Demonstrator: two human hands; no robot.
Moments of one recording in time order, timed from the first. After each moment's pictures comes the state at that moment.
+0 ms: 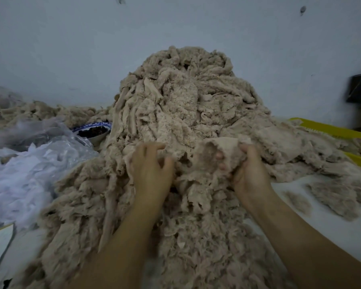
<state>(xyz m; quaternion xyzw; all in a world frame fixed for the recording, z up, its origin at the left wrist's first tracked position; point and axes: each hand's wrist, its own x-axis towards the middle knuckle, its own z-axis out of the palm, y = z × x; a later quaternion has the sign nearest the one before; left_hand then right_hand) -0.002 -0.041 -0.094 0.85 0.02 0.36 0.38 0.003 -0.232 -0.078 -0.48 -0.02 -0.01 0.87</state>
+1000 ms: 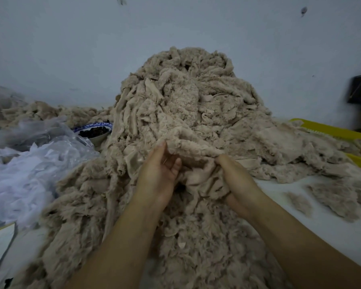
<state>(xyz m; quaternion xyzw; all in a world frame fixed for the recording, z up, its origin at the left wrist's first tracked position) -0.012 -0.058 -0.070 0.39 0.03 0.09 0.91 0.004 -0.219 -0.094 -0.62 -0.07 0.09 0.78</state>
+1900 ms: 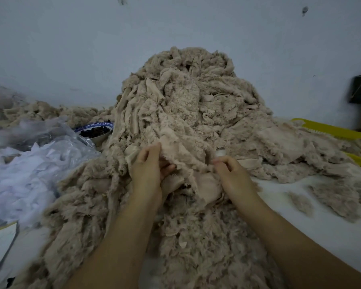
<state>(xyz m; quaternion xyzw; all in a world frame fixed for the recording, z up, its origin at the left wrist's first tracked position) -0.012 -0.048 -0.071 0.52 0.12 0.19 0.82 0.010 -0.223 -0.108 -0.79 -0.03 -0.09 0.60</state>
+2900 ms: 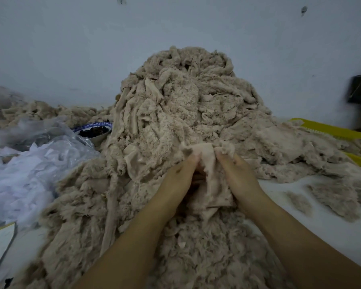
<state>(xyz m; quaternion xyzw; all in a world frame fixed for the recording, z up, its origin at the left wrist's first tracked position) -0.025 -0.077 -0.082 0.74 -0.05 0.01 0.67 0.004 -0.224 -0.091 -0.69 -0.08 -0.06 0.72</state>
